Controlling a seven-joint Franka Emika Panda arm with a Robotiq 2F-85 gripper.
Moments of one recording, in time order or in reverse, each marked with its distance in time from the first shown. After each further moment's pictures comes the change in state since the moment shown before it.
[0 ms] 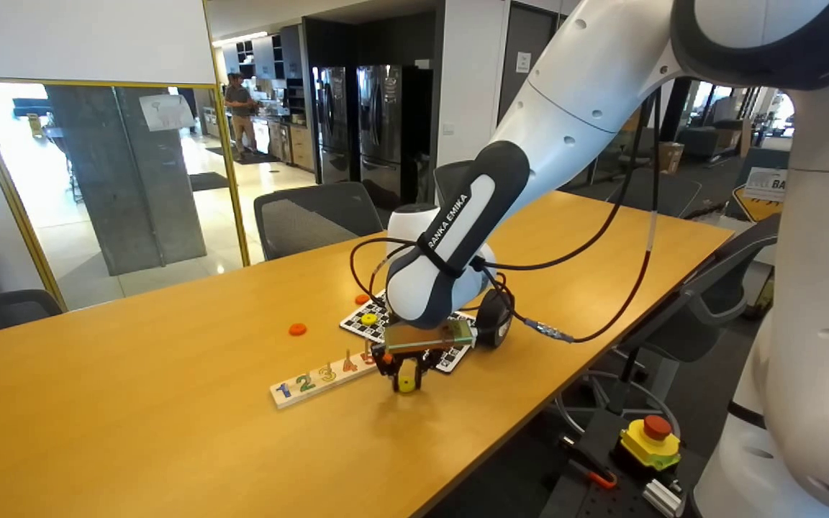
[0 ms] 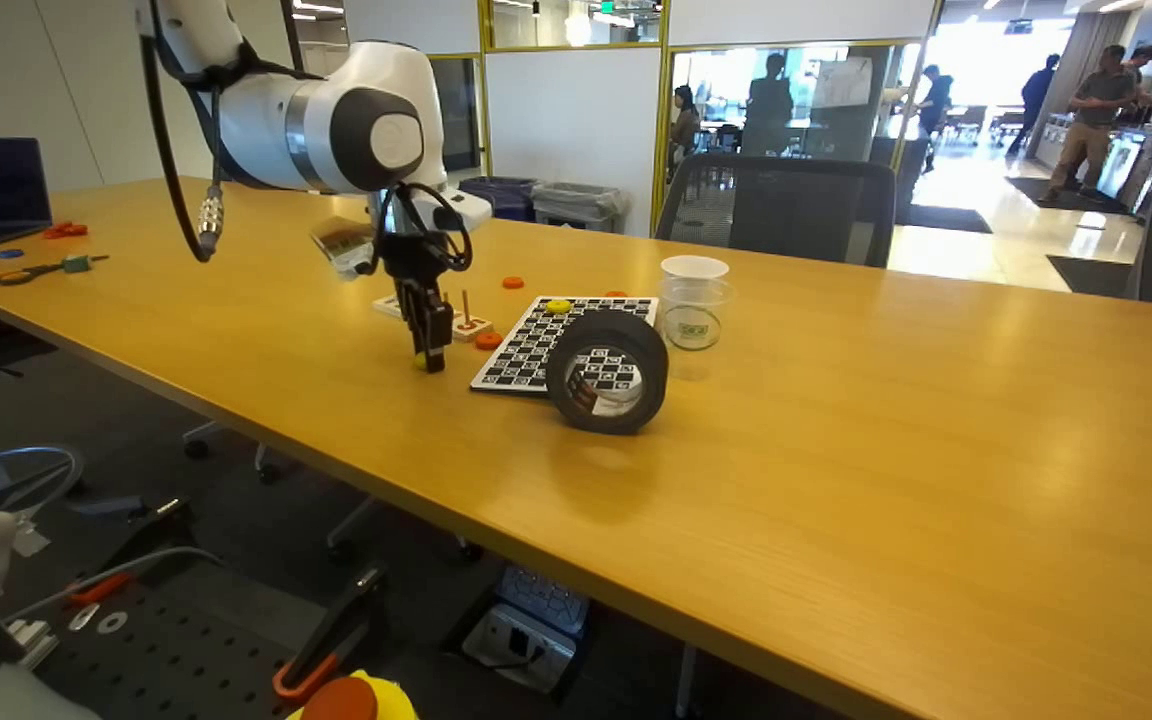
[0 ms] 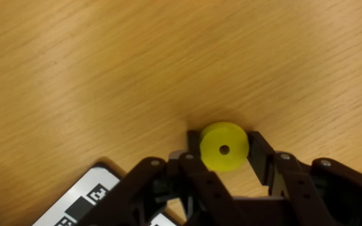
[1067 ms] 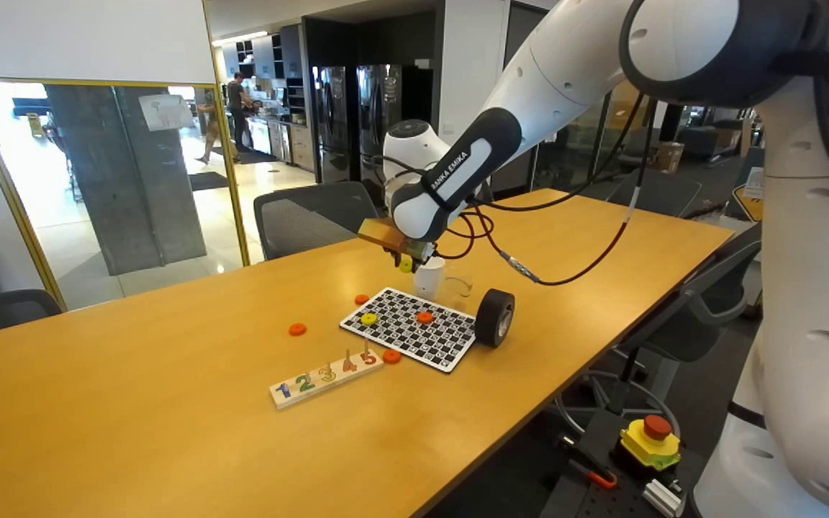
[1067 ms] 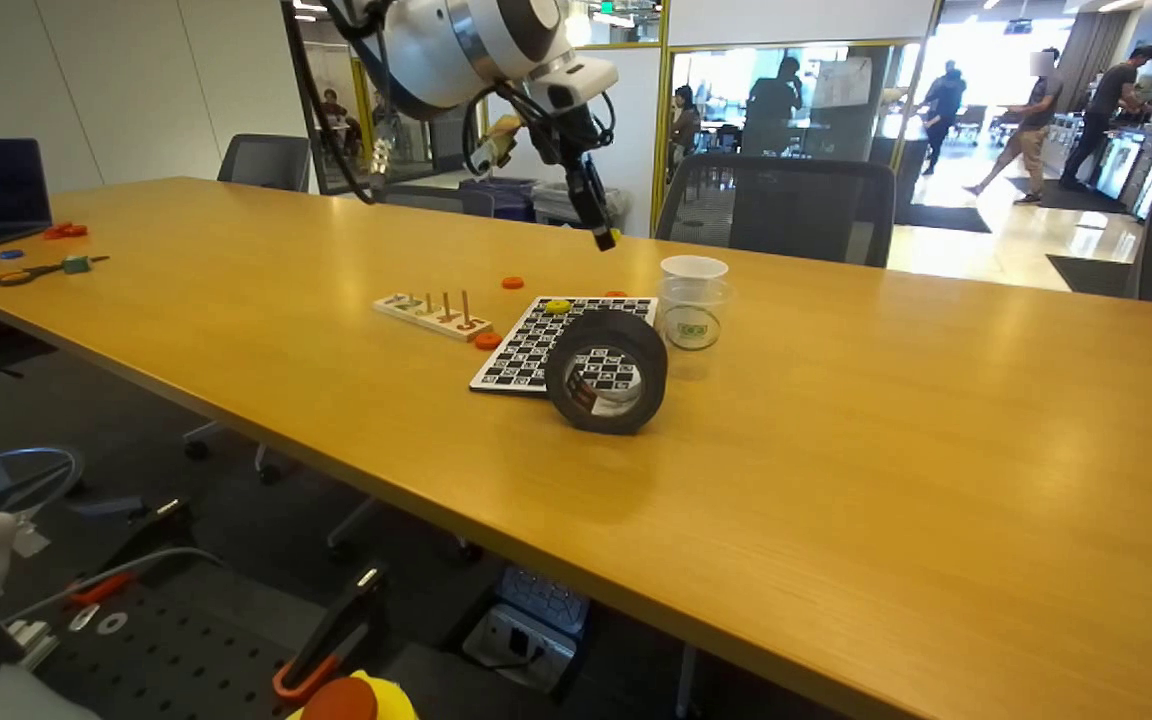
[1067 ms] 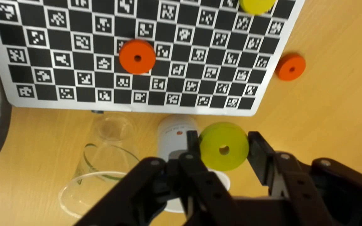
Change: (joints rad) arm 0.003 0.084 -0.248 0.427 -0.412 -0.078 0.773
